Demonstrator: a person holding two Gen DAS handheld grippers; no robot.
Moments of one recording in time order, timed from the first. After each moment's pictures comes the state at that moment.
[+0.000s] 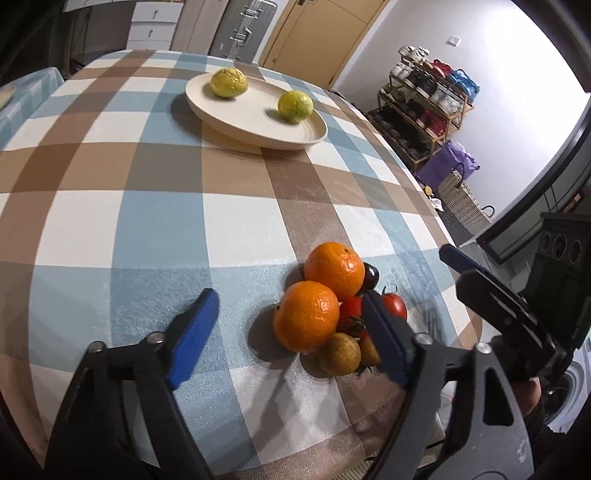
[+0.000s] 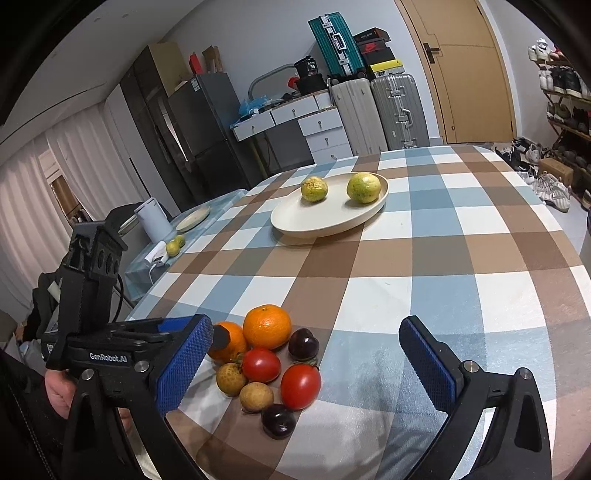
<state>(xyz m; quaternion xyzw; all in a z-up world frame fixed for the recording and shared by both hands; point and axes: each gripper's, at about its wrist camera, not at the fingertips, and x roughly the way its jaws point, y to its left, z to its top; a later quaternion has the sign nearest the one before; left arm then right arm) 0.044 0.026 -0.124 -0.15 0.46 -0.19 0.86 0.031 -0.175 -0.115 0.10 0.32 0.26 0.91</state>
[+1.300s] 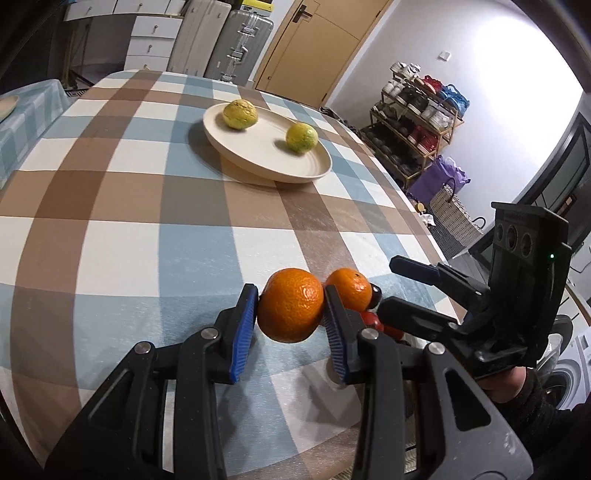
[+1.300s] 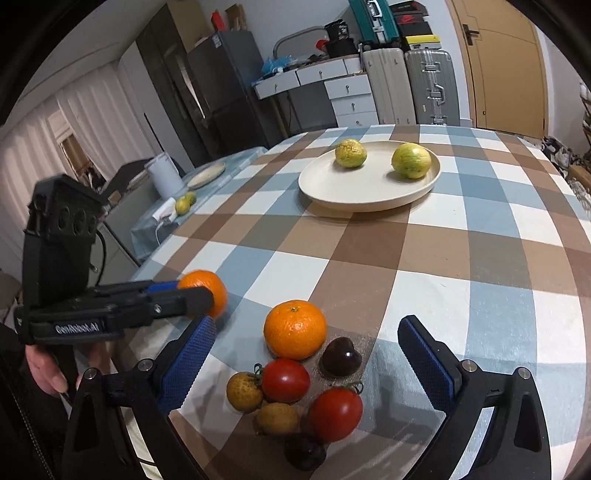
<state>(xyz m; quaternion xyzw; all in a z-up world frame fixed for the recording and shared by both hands) 0.037 0.070 -0.102 -0.16 0.42 -0.19 0.87 0.066 -0.121 -0.126 0.03 0.38 0.30 0.87</state>
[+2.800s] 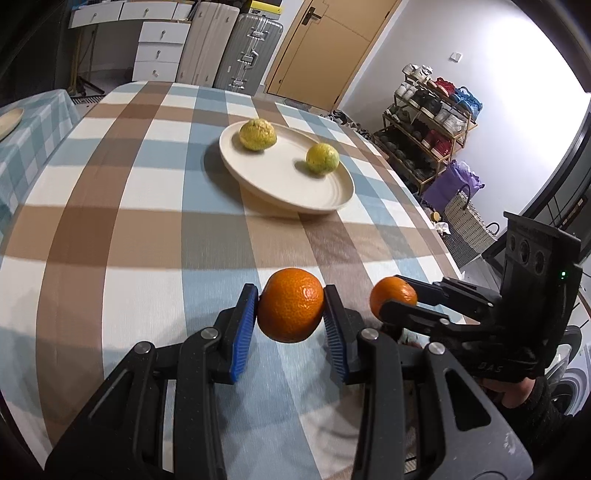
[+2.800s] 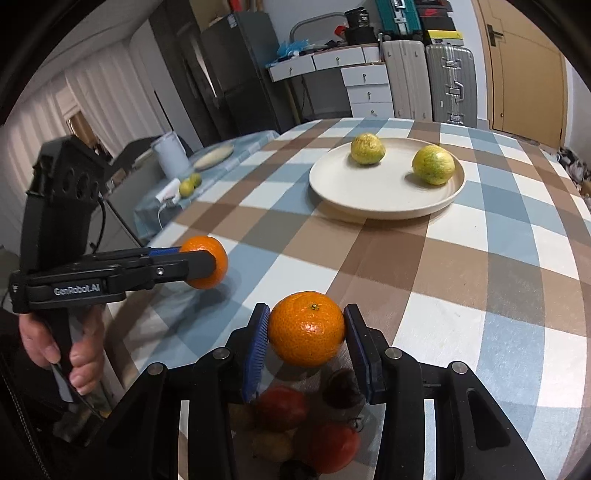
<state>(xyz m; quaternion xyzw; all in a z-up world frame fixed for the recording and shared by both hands) 0.078 0.078 -0.088 -0.15 0.42 -0.17 0.88 0.094 -0.107 -0.122 0.01 0.39 0.32 0.86</state>
